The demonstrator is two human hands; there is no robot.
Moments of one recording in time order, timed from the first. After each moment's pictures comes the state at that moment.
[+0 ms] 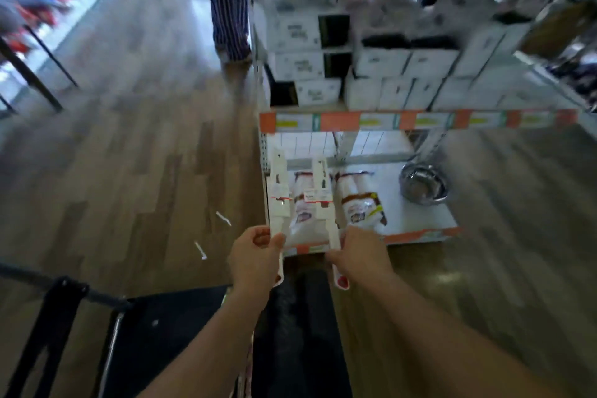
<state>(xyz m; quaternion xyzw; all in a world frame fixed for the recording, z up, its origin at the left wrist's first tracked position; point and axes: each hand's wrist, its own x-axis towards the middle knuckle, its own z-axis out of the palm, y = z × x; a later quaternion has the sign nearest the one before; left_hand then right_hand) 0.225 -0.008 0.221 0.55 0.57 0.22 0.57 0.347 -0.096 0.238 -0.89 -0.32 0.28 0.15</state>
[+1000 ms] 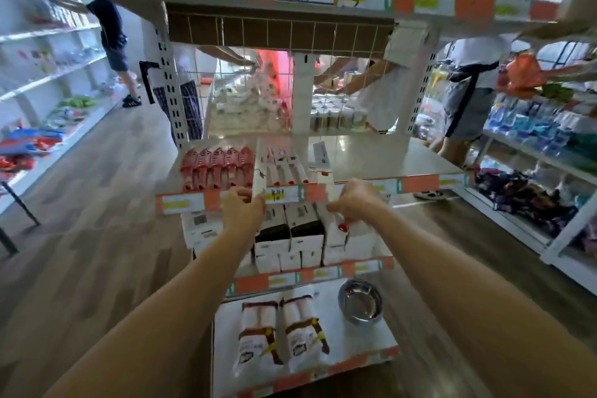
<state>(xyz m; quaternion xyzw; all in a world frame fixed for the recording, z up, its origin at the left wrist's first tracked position) 0.457 0.027 0.548 0.60 0.43 0.35 0.58 0.598 -0.088 0.585 -0.92 -0.30 0.16 0.21</state>
